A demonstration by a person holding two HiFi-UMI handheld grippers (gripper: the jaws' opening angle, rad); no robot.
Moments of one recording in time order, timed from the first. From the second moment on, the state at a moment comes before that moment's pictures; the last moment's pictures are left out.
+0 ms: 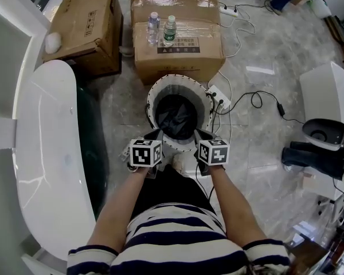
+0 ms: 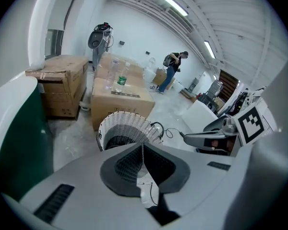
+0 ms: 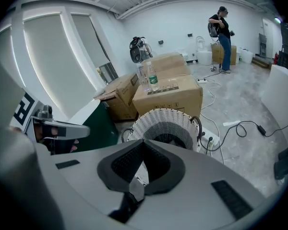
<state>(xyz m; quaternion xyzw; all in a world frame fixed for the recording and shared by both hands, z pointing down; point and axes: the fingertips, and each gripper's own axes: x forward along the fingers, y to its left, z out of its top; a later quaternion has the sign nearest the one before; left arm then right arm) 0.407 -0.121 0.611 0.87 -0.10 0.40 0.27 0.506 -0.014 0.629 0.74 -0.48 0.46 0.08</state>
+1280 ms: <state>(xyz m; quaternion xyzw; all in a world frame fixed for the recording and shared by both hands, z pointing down) 0.322 -0.111 0.541 0.89 -0.11 0.35 0.29 0.460 0.015 0.558 0.79 -0.45 0.42 0.04</state>
